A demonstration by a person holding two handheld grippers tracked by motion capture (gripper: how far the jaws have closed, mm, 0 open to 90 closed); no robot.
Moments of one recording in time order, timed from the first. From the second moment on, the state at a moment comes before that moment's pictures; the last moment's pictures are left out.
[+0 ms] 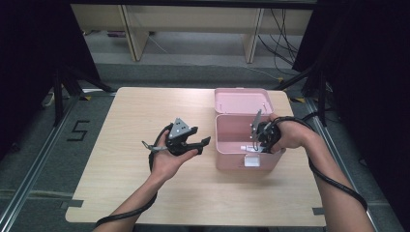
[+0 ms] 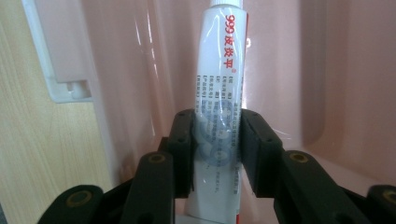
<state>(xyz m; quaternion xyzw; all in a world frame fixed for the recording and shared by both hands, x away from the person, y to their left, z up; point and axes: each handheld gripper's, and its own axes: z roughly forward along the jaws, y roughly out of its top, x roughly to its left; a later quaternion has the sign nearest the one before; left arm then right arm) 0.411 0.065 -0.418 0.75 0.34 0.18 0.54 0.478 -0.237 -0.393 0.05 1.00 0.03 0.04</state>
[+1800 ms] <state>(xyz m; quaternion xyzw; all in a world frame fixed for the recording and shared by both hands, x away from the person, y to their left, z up) 0.447 0.036 -0.404 0.76 0.36 0.14 0.53 0.504 -0.300 -0.336 0.41 0.87 0.22 0.18</state>
